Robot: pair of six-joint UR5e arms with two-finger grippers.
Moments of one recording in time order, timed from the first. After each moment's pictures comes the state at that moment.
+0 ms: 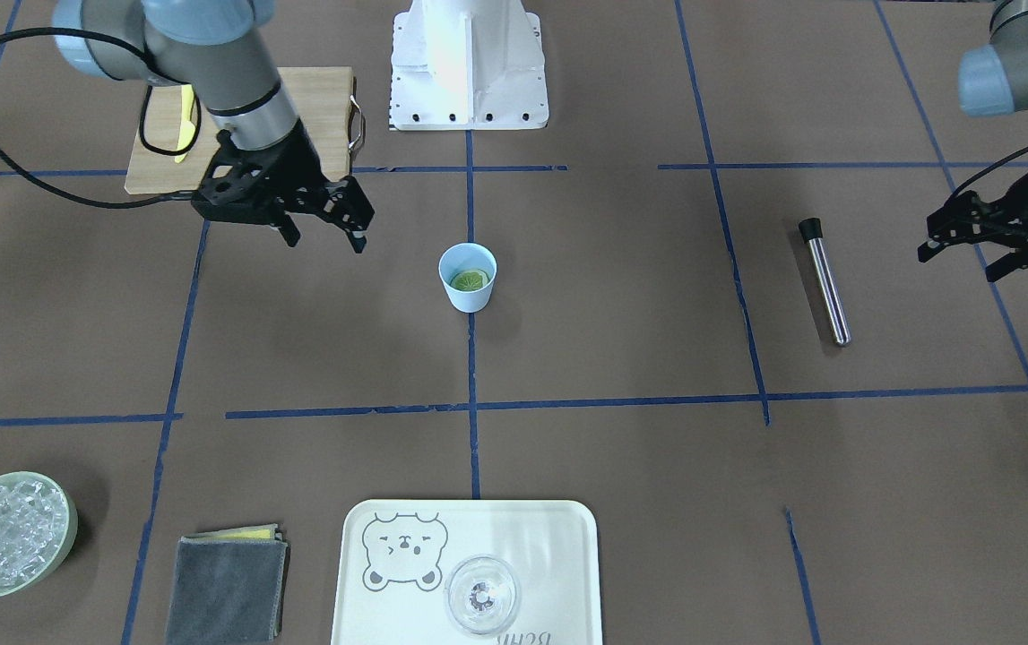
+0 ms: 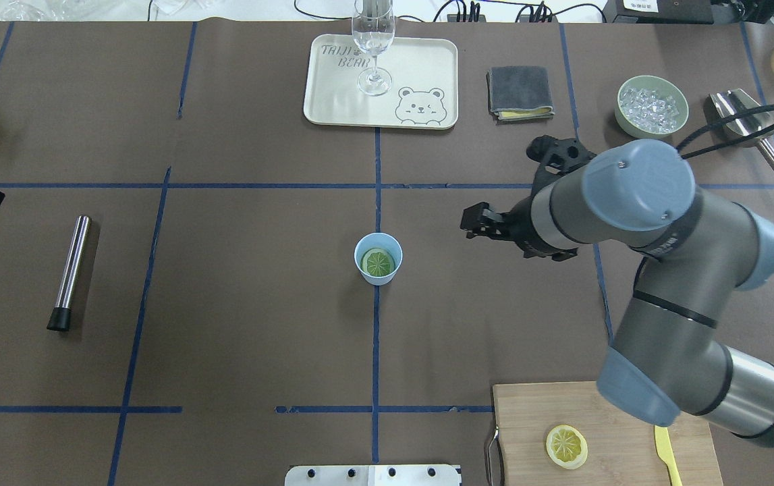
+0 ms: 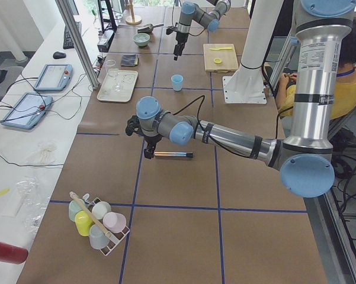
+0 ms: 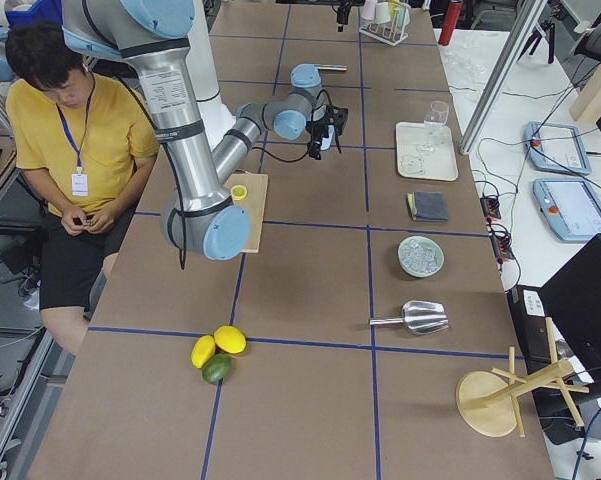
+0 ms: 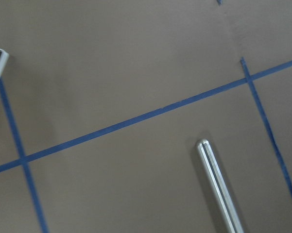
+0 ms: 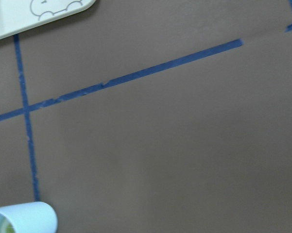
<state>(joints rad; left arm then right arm) -1.16 -1.61 -1.76 -1.82 -2.35 -0.37 0.62 -1.28 2.02 -1.40 1.87 1.44</state>
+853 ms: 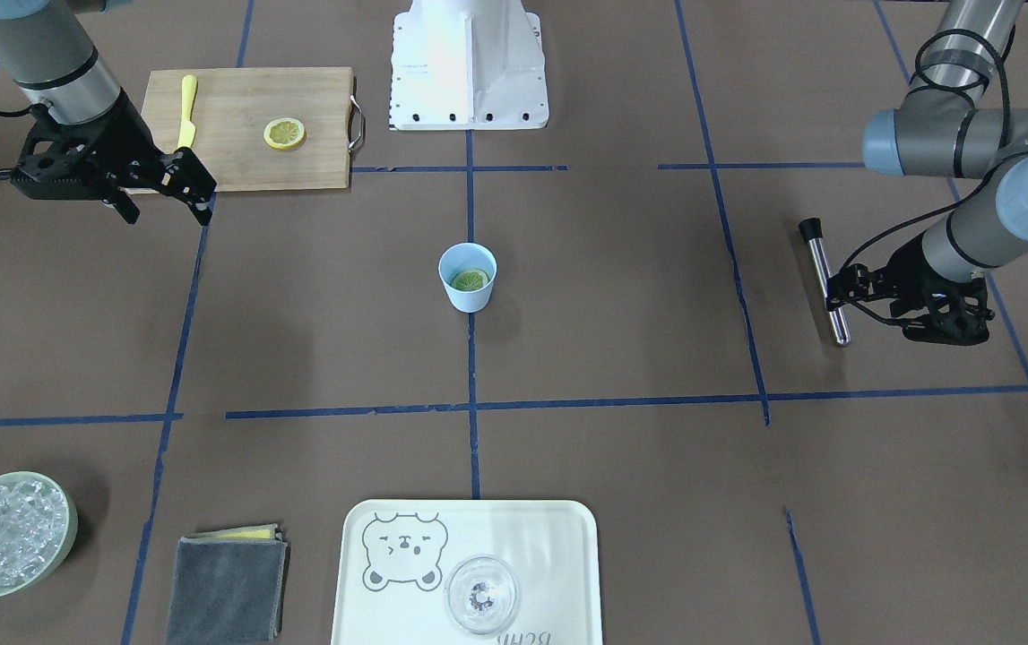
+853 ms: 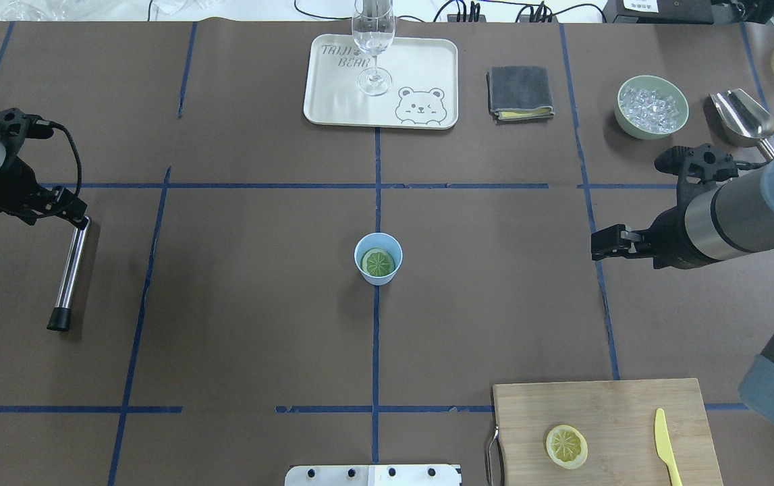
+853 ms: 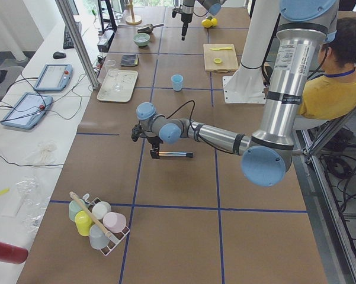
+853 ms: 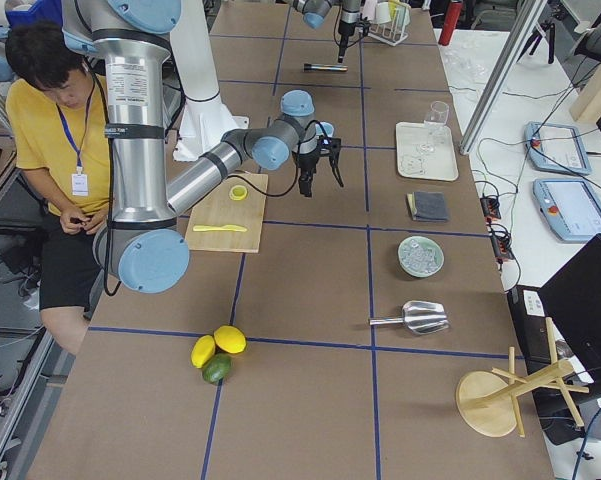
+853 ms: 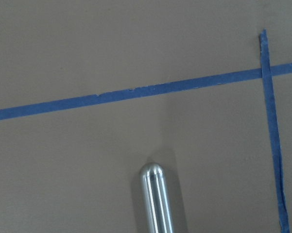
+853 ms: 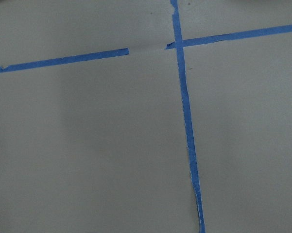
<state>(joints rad) -1.00 -1.74 -1.57 -1.84 -2.30 -0.60 0.73 -1.55 2.15 -1.39 1.97 1.19</state>
